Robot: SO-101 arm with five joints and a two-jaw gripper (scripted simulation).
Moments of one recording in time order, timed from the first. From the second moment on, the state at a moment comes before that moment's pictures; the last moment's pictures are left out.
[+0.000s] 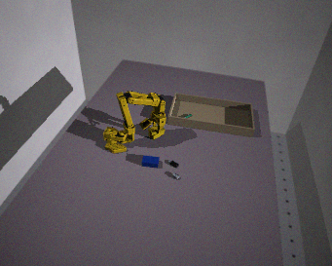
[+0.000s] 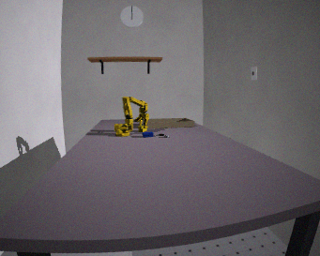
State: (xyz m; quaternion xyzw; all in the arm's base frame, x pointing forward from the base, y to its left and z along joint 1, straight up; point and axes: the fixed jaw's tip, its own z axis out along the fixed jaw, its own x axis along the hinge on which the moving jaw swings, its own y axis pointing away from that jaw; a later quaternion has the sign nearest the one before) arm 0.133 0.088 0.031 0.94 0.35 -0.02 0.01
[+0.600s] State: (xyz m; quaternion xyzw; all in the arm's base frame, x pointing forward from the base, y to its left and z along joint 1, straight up) arm 0.134 0.090 0.031 0.92 0.38 -0.02 0.01
